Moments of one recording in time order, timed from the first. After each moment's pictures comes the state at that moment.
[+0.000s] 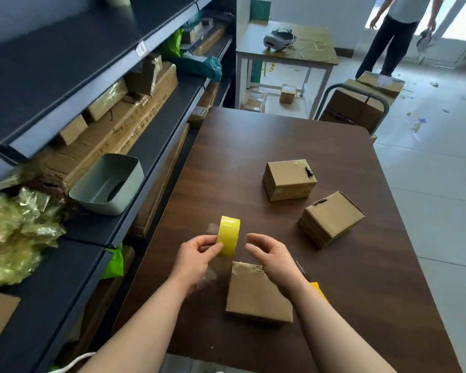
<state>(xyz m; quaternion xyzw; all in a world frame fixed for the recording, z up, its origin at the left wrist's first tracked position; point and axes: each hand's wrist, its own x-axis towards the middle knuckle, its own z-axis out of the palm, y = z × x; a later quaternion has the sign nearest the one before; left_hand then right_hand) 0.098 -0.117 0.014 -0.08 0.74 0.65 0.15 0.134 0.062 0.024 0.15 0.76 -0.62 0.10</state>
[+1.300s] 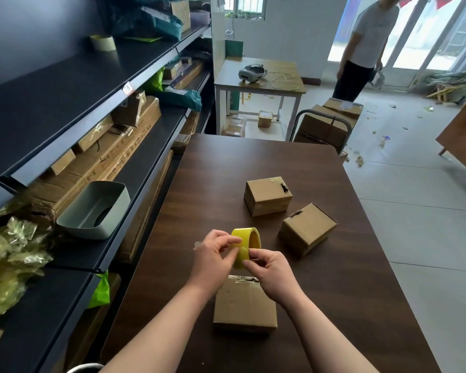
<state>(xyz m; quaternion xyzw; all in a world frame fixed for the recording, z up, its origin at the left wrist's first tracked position) 0.116 -0.068 0.065 0.16 0.84 0.52 0.00 0.171 0.077 0.064 0.09 0.79 -0.60 0.01</state>
